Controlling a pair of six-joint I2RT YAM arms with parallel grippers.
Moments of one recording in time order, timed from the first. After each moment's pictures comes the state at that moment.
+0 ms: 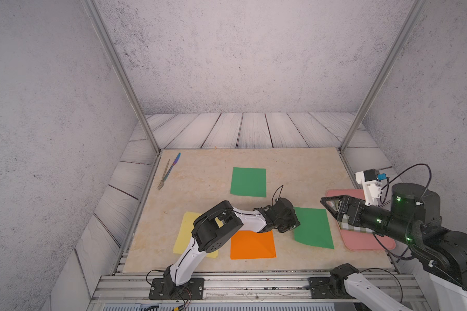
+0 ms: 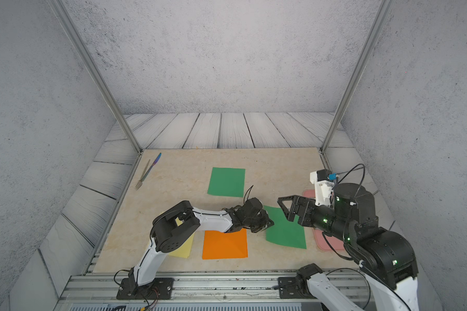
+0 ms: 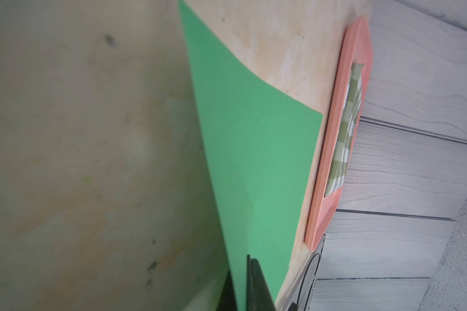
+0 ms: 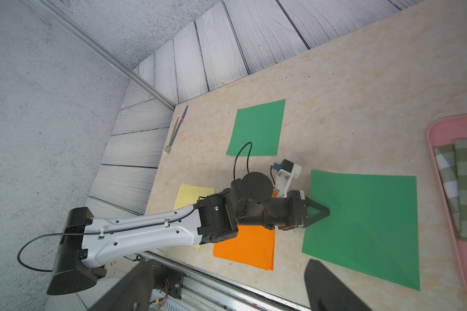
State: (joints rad) left arm -1.08 2.19 1.31 0.23 0.24 -1.34; right arm 0.36 0.80 1.54 -1.32 -0.26 0.55
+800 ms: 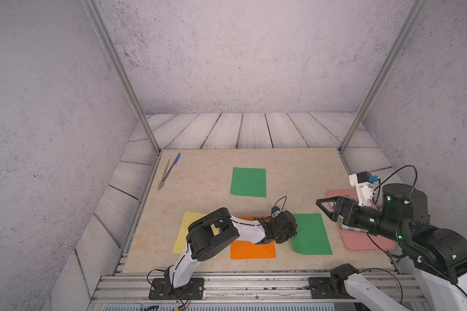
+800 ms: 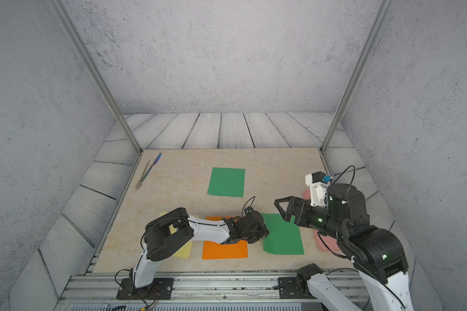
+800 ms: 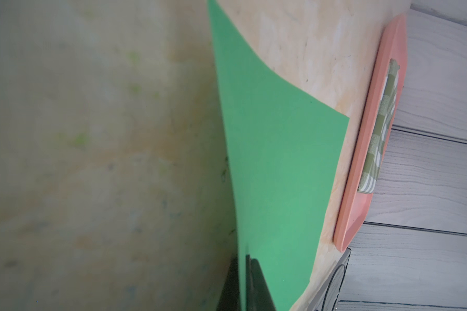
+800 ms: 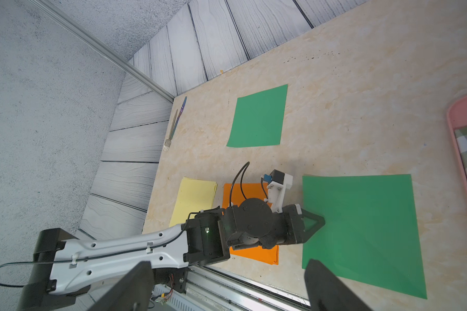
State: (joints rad) left arm -1.18 2.09 1.19 0.17 0.05 -1.42; right arm 0.36 0.78 1.46 -1.28 -0.29 0.58
